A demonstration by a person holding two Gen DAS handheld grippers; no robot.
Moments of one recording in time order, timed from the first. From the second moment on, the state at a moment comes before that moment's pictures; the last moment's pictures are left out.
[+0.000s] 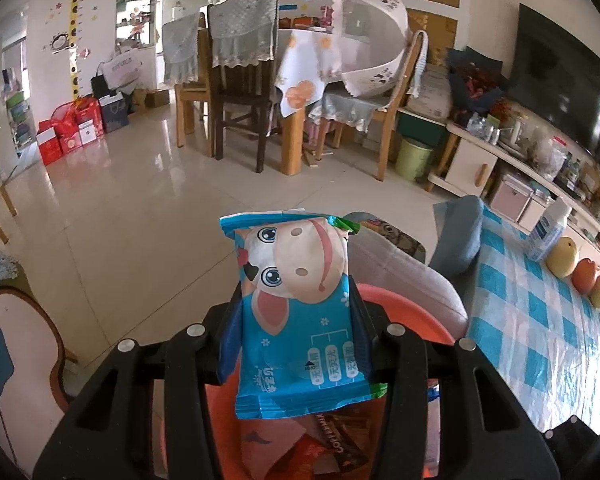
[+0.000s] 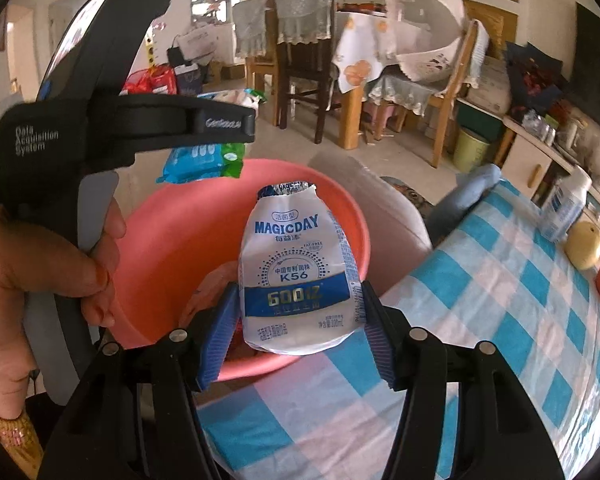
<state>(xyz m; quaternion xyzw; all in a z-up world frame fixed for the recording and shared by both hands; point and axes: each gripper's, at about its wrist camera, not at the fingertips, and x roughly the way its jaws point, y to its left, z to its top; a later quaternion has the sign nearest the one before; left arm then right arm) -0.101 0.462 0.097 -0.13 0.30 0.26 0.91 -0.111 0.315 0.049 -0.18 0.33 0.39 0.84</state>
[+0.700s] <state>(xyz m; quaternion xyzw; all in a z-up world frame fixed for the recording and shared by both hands) -0.083 0.420 0.105 -0.05 0.30 0.28 0.91 -0.098 0.239 0.045 -0.13 0.34 0.30 0.88</state>
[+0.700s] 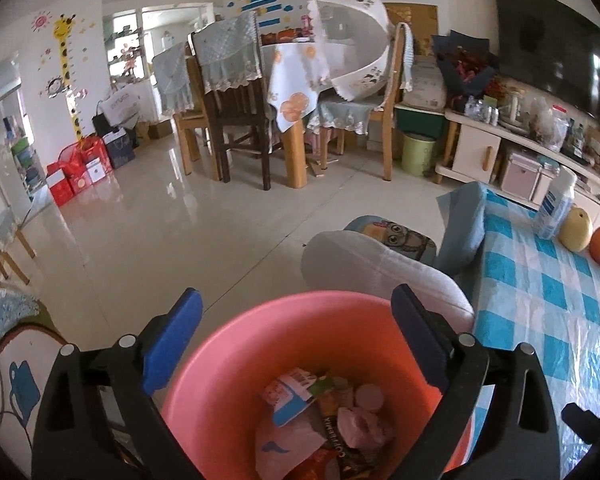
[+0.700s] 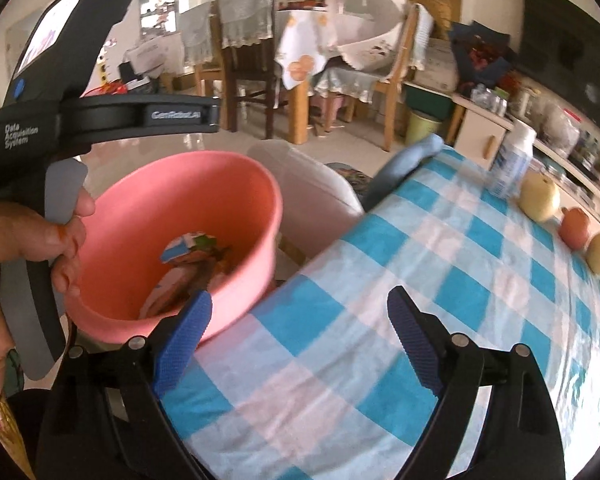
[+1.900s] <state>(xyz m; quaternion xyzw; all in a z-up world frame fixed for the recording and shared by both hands) -0.036 0.276 0.105 0.03 0.29 0.17 0.94 -0.080 0.087 0.041 -0.06 0.37 0.20 0.91</state>
